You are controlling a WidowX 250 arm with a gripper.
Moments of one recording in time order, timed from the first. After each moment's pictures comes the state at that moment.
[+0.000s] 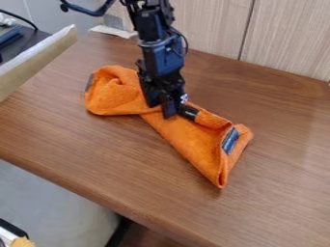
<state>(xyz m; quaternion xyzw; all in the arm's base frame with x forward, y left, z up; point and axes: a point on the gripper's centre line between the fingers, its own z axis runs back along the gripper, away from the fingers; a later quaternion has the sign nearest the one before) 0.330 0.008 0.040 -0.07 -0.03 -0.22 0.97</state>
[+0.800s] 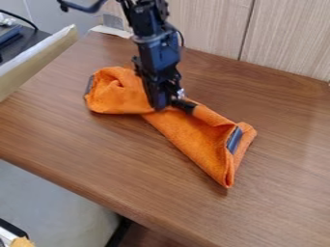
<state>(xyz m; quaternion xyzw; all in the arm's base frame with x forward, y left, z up) 0.330 0.015 0.058 -0.08 -0.05 -0.21 0.97</state>
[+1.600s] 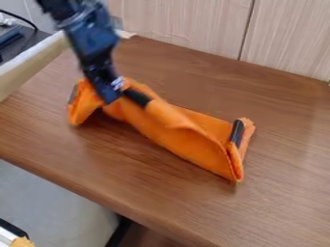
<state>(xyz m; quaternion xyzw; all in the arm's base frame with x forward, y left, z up) 0.255 0.060 0.091 -0.12 -0.11 -0.22 0.96</state>
